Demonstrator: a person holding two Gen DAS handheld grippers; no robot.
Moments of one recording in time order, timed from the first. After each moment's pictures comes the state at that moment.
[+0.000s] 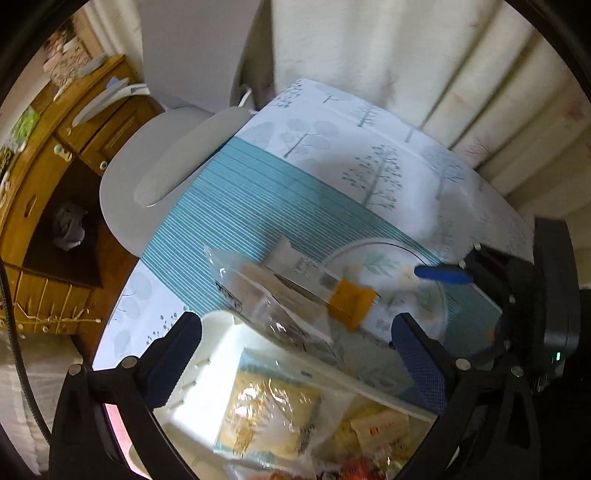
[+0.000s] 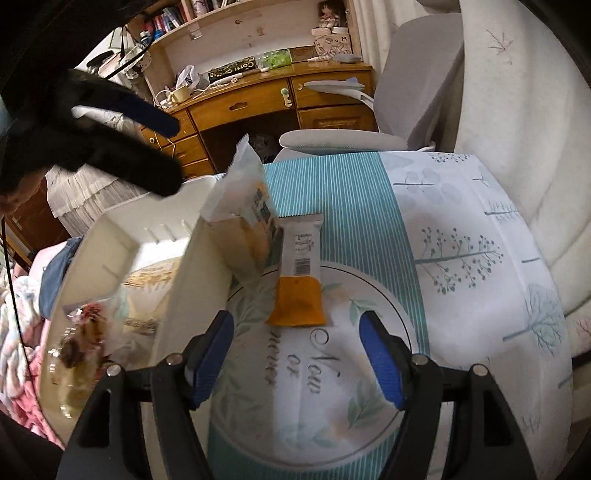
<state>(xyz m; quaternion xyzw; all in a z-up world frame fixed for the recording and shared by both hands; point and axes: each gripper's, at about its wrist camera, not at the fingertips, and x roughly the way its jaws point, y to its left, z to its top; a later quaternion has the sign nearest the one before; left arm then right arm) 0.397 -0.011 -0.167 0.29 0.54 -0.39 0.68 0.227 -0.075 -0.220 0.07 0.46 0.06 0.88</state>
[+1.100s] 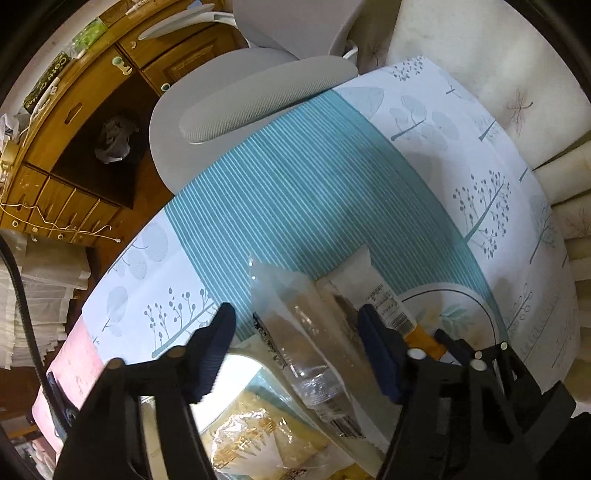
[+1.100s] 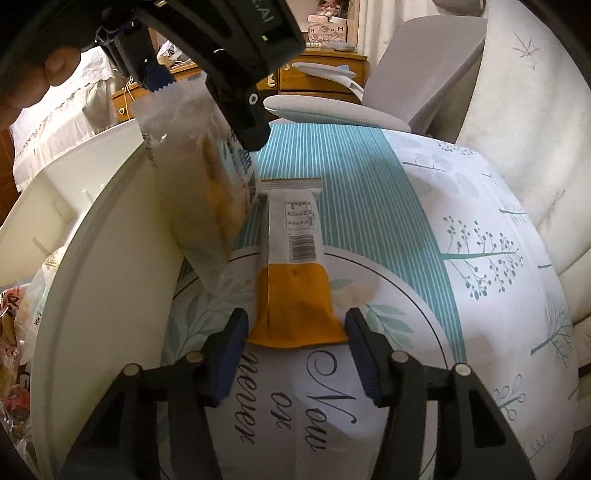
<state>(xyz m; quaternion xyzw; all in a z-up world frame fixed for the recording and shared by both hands) 0.452 -0.025 -0.235 0.24 0.61 -0.23 0.72 0.258 -0.045 -0.279 0.00 0.47 0.00 0.88</state>
